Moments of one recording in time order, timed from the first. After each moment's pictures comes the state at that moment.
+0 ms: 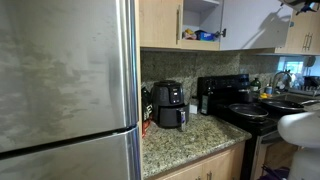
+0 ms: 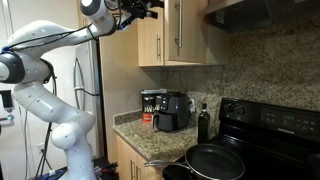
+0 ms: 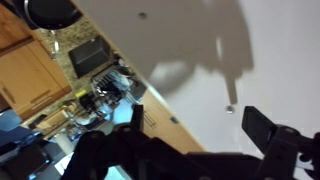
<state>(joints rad) -0.54 -0.83 -0.07 -1.94 -0.40 2.30 1.08</state>
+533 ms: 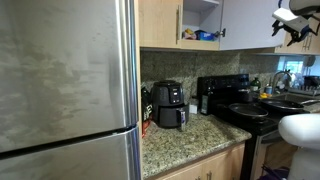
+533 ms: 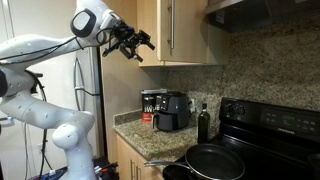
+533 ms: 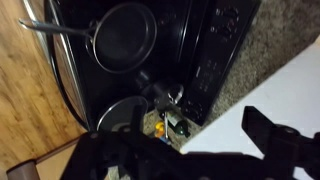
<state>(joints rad) -0.45 -1.14 -0.04 -2.29 -0.10 1.99 1.08</state>
